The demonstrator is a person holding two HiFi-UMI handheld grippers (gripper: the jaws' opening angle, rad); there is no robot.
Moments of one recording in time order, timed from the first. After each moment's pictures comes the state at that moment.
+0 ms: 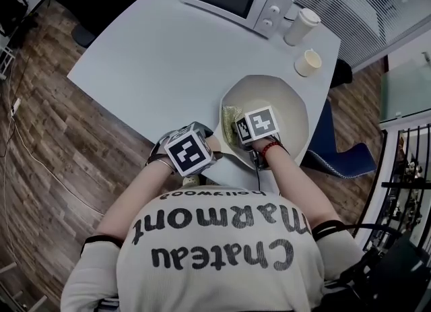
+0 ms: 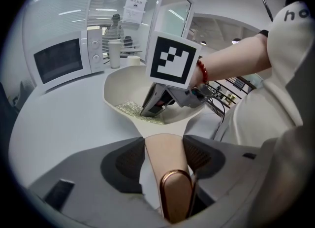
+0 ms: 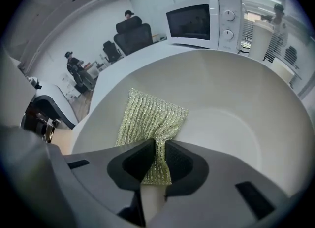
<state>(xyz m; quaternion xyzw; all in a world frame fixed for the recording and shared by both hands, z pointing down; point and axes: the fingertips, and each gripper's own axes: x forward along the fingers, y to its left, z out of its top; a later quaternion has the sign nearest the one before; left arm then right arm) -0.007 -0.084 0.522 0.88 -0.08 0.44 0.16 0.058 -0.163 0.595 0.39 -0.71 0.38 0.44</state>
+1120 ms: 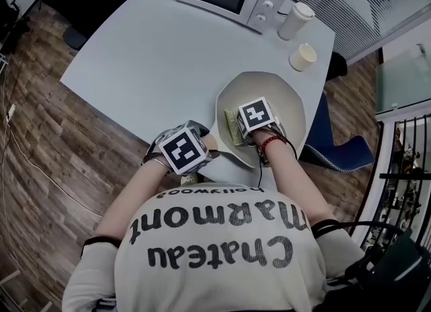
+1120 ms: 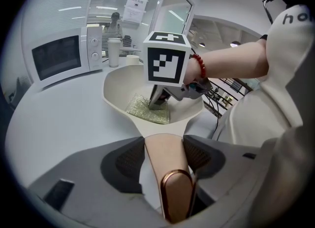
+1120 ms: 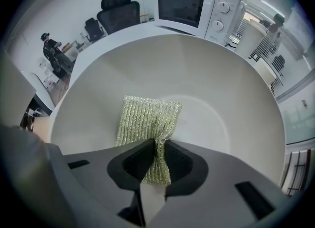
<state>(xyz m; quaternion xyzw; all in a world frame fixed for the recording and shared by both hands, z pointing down) -0.007 -0.082 0.522 0.88 -0.07 0.44 0.18 0.107 -0.155 0.598 0.43 -0.62 0.38 0.54</state>
